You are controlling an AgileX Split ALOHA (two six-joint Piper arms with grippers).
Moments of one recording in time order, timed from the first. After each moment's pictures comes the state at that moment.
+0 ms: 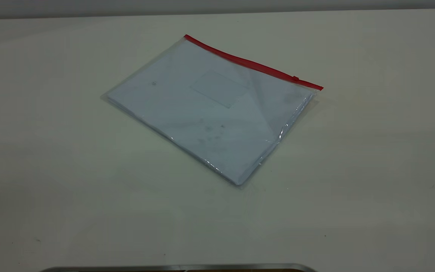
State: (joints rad) left arm 0.05 -0.02 -0.49 0.01 1.15 0.03; right arm 0.03 -0.02 -0.48 0.10 1.13 -0.11
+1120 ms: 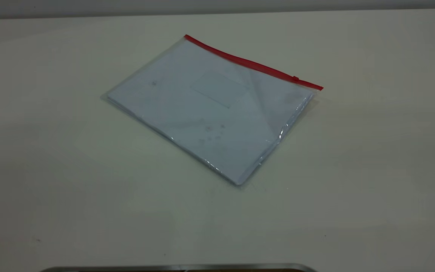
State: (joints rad) left arm 0.05 0.16 -0.63 -0.04 1.04 -0.09; right arm 0.03 0.21 -0.48 0.39 0.91 -0.17
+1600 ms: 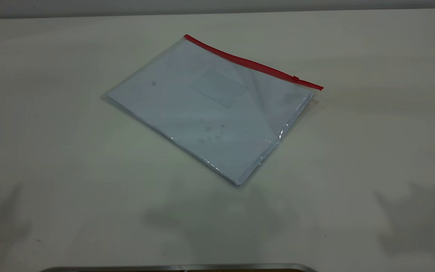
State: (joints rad) left arm 0.05 0.95 -0.78 -0.32 0.56 0.26; right arm 0.03 1.02 -0.49 0.84 0.45 -0.80
